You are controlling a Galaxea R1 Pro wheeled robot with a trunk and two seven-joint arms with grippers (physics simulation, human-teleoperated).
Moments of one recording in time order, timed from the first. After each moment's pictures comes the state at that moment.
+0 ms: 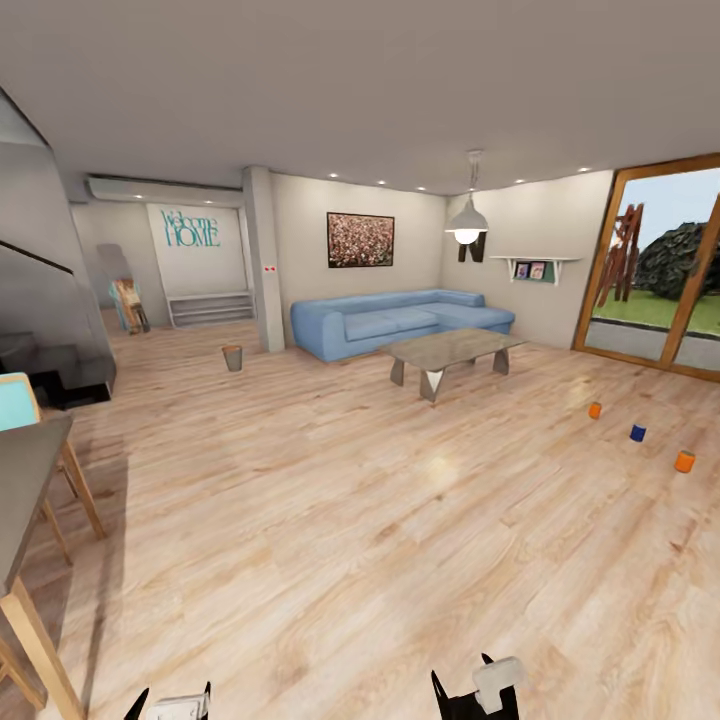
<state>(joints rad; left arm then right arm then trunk) -0.13 0.08 -0.01 -0.47 -0.01 -0.58 0.18 -0.04 -0.03 0.19 -0.87 0.02 -0.25 0.04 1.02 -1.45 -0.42</state>
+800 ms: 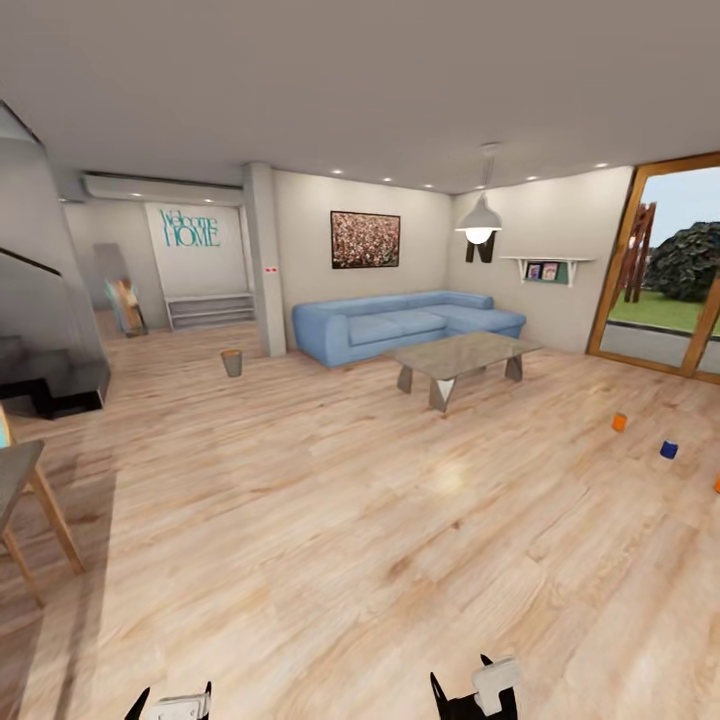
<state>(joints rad) -0.13 0.08 -0.02 -0.47 -0.01 -0.58 0.18 -0.03 -0.03 0.19 -0.87 0.02 -0.25 0.04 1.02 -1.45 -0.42</state>
